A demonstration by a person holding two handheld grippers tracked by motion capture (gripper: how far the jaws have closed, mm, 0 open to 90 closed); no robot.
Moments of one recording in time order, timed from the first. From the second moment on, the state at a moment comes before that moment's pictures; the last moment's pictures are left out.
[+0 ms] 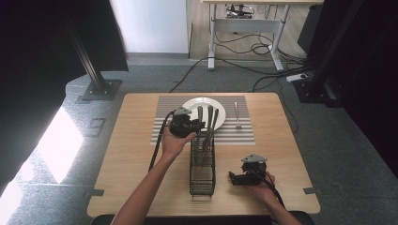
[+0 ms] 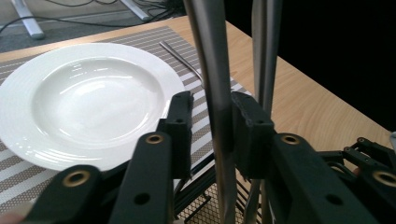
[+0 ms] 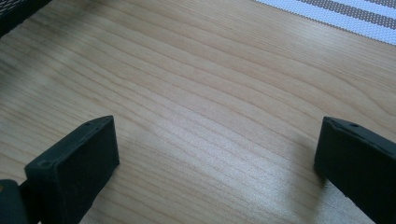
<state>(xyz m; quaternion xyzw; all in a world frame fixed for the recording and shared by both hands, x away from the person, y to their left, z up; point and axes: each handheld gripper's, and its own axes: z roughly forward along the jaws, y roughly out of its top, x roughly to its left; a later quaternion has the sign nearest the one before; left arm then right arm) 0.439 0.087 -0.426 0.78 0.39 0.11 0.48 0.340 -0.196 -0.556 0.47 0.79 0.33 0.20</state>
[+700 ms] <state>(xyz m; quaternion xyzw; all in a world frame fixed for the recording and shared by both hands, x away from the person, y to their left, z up) 0.434 0.086 -0.427 0.77 0.35 0.09 0.53 0.340 -0.196 -0.556 0.47 0.79 0.34 0.20</state>
